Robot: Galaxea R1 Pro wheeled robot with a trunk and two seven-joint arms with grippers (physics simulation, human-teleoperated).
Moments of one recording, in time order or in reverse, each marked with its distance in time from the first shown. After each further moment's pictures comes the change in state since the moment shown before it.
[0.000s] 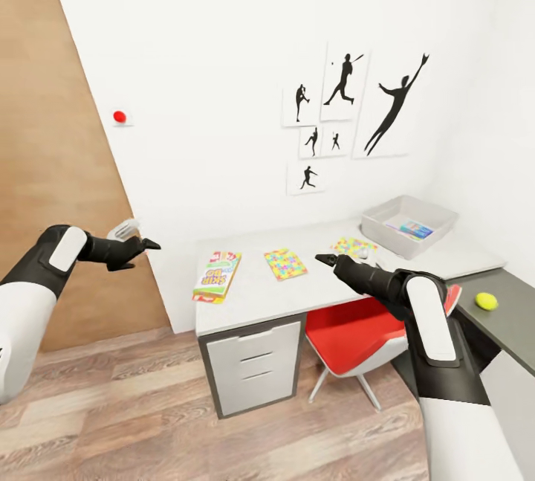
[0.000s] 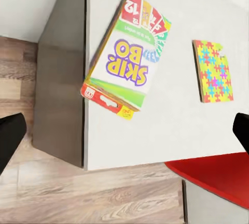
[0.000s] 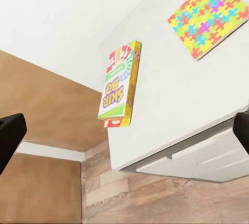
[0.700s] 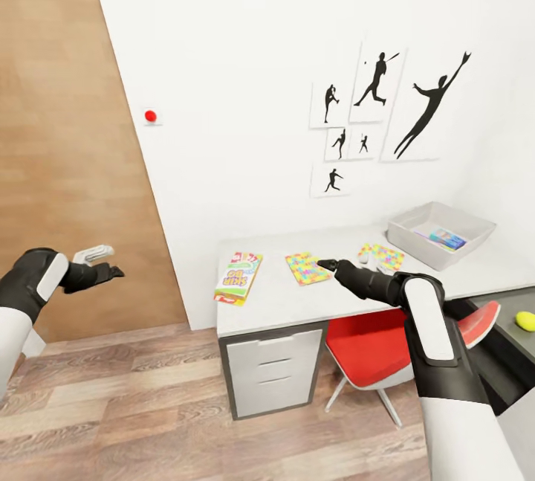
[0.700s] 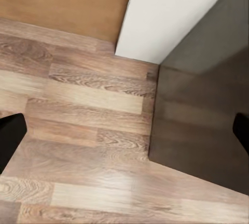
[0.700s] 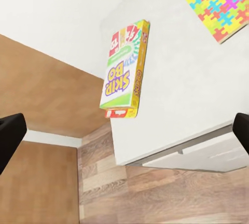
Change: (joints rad) left arm 0.102 0.084 -0.005 0.002 -0.302 -0.143 0.000; right arm 0.000 -0.006 -0.001 0.037 0.004 0.000 -0.036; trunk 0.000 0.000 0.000
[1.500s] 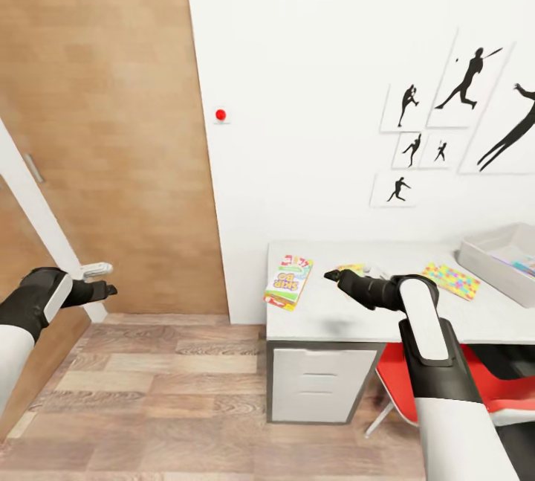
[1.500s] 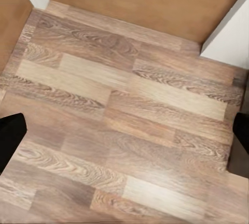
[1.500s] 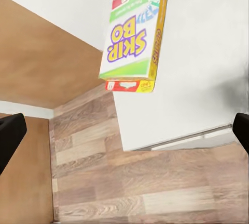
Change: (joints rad) left arm 0.079 -0.008 -0.001 0.010 -0.158 -0.104 -0.005; right arm 0.000 0.018 0.006 0.014 -0.003 0.006 -0.239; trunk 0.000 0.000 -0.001
